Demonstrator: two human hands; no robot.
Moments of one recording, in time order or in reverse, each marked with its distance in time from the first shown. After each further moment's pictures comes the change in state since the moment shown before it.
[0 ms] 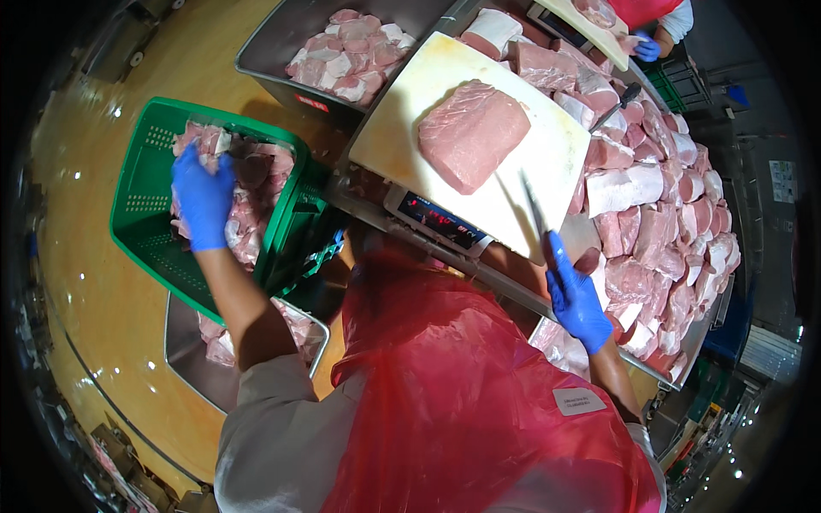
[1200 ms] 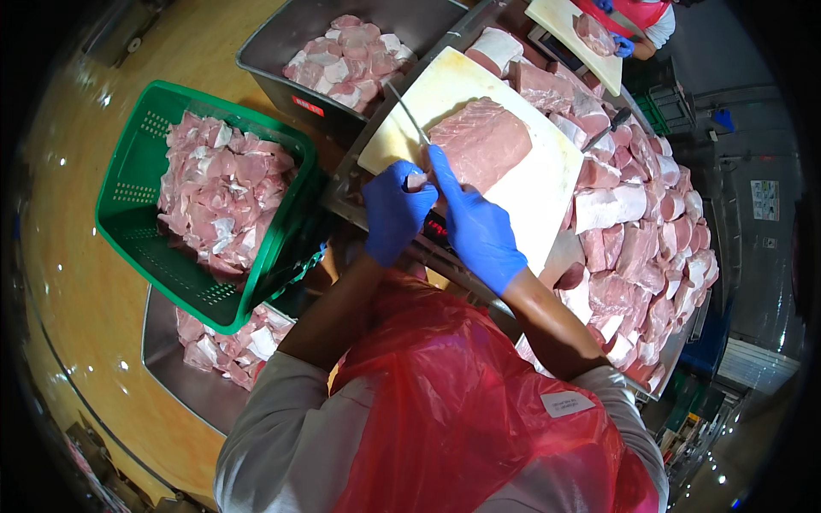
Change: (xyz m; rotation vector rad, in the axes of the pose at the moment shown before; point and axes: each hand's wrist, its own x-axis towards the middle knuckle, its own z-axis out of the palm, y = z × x) left_hand -0.090 0.233 0.038 -1.155 -0.309 -0.267; right_hand 0.164 -0.108 0.067 -0.269 0.006 -0.072
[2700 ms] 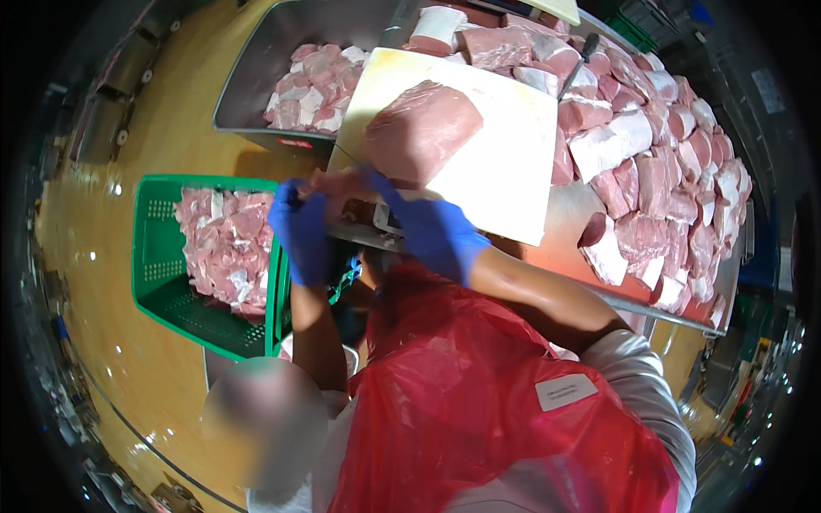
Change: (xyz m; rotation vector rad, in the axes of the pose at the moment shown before) left_hand 0.032 -0.010 -0.077 -0.245 0.000 -0.036; right_hand -0.011 -0.005 0.005 0.375 -0.036 0.006
